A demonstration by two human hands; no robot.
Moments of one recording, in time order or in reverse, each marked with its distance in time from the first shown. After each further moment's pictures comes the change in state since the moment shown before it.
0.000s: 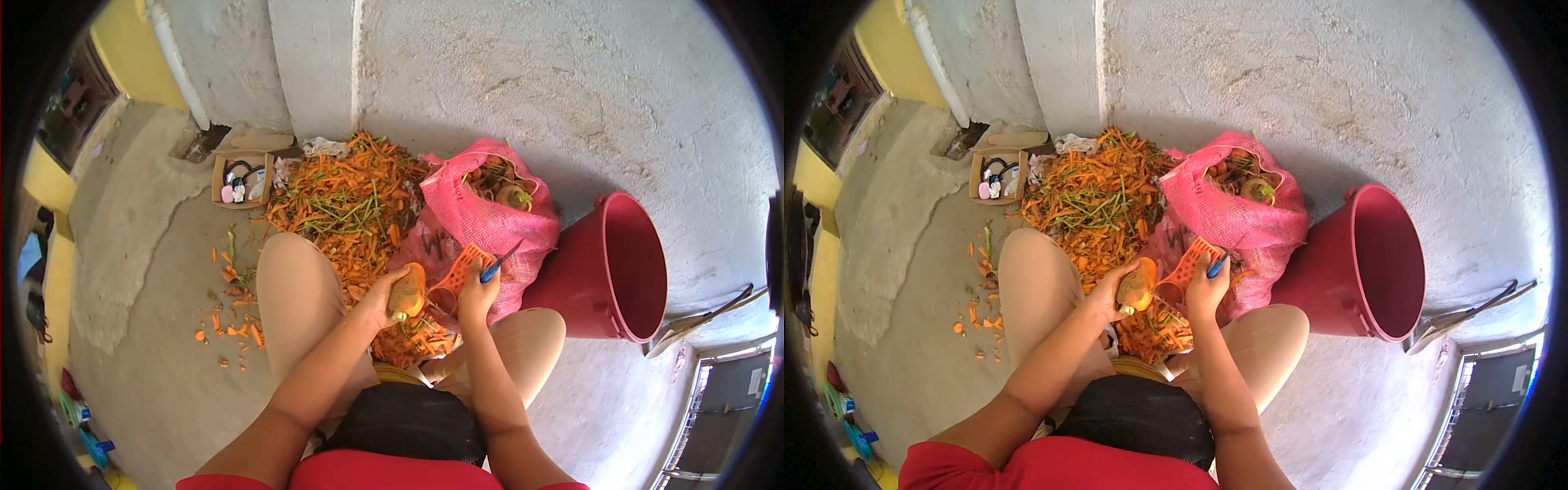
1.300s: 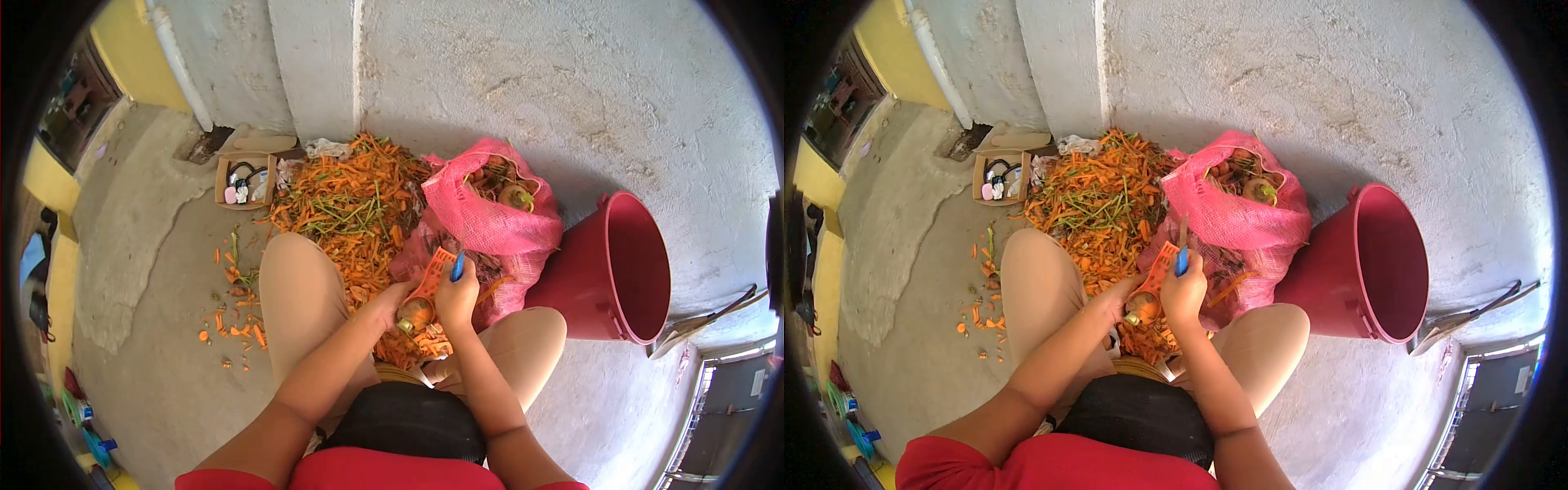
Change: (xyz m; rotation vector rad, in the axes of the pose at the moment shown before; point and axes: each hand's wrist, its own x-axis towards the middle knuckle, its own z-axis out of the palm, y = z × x) left_hand 0.018 -0.009 -0.004 0.243 0.003 -0.164; right_hand -0.021 -0.027 0.016 -0.426 -0.193 -0.001
